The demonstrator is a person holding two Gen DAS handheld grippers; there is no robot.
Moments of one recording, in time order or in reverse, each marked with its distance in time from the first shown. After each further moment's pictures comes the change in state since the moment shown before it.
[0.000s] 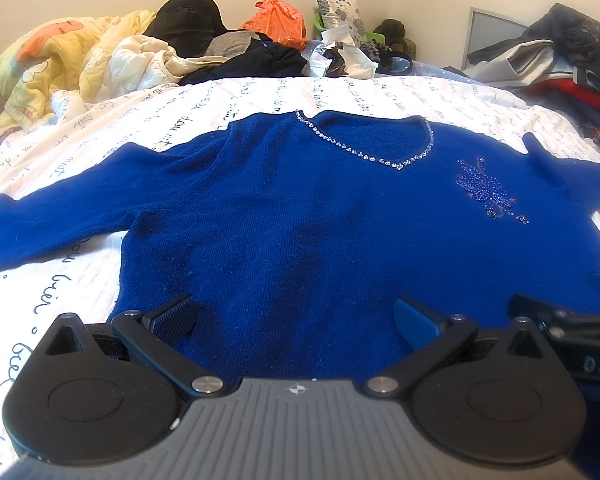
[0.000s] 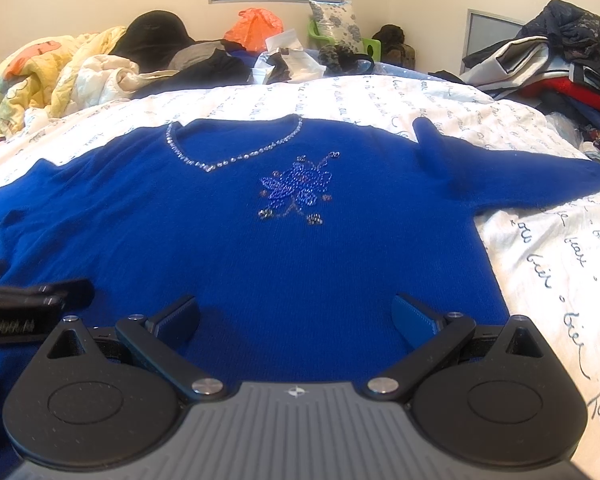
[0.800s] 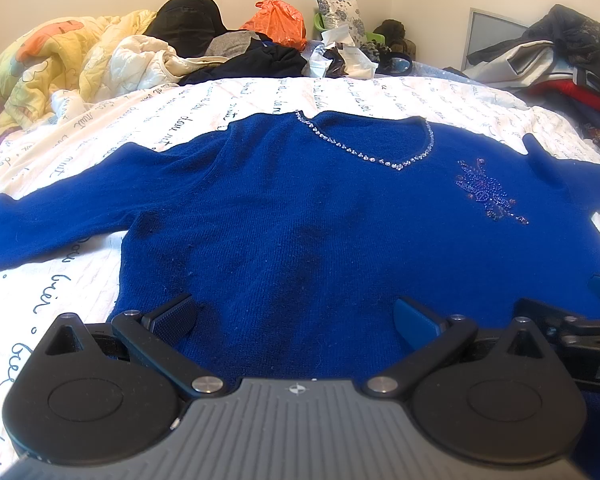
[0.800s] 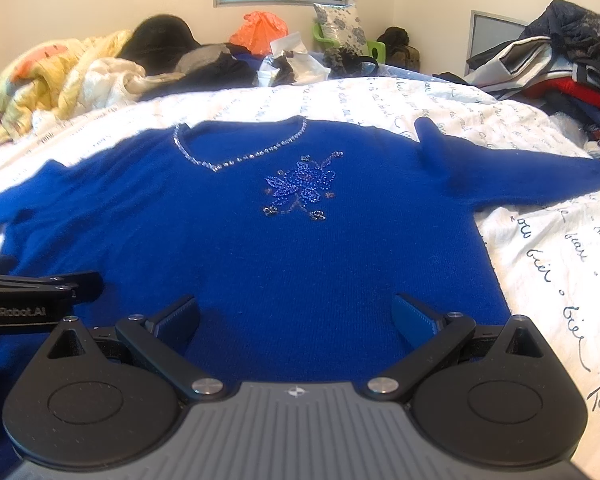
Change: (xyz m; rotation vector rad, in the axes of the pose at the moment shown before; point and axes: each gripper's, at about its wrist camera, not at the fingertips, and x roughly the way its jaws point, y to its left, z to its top) left arm 0.000 0.000 0.000 -0.001 0.000 0.000; right arm -0.006 -0.006 -0.004 0.014 -0.013 0.036
